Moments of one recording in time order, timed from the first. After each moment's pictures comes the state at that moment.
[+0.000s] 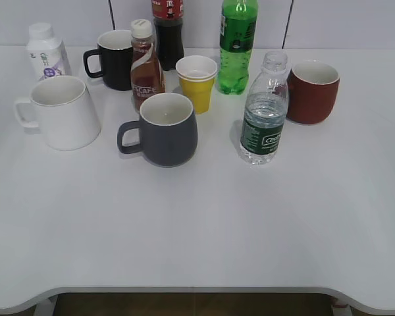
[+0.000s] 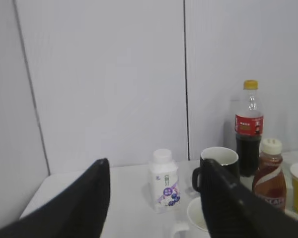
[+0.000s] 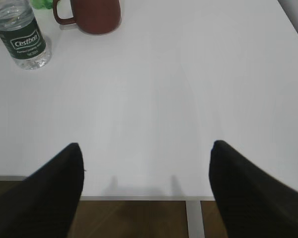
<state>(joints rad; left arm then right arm) -0.11 0.29 -0.46 0.18 0.17 -0.13 0.19 -0.01 -0.51 -0.10 1.04 0.15</state>
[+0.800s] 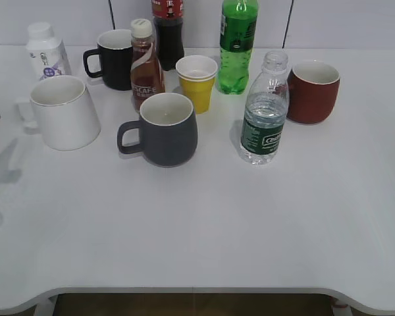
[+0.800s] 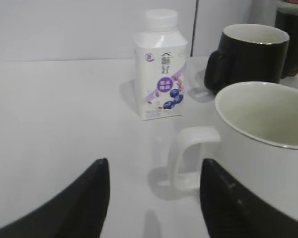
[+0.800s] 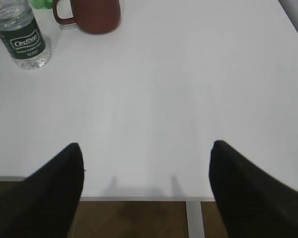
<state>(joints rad) 0.05 1.58 -0.33 0.21 -0.97 -0.11 0.19 -0.01 -0.51 -0.10 1.04 0.15</state>
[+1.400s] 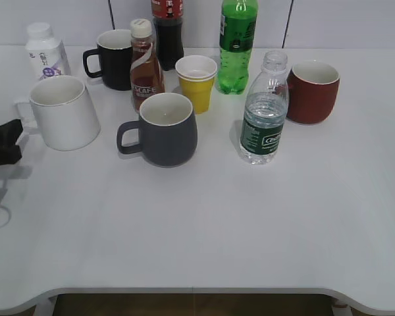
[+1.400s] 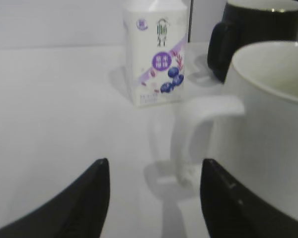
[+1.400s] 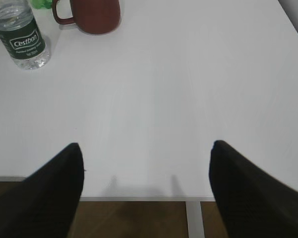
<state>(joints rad) 0.05 1.89 -0.40 0.21 -1.20 -0.06 0.19 -0.01 -0.51 -0.10 1.04 0.15</state>
